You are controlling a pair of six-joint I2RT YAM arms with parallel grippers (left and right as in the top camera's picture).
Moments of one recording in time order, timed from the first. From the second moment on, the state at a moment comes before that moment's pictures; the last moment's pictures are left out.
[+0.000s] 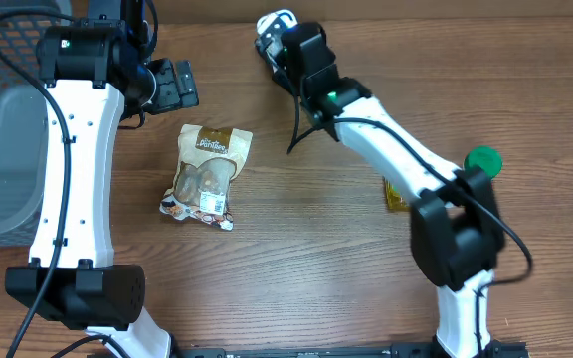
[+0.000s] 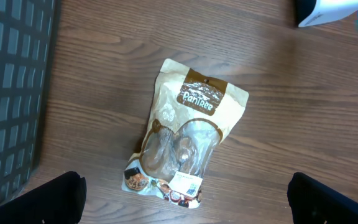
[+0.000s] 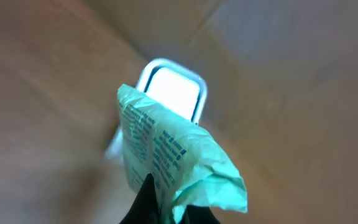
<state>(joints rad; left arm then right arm) -0.06 1.84 2.08 -1.44 -0.02 -0.31 0.52 2.09 1.76 -0.30 0.24 -0.39</state>
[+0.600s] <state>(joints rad) -0.06 1.84 2.08 -1.44 -0.02 -0.31 0.43 2.03 1.69 -1.15 -0.25 0.08</state>
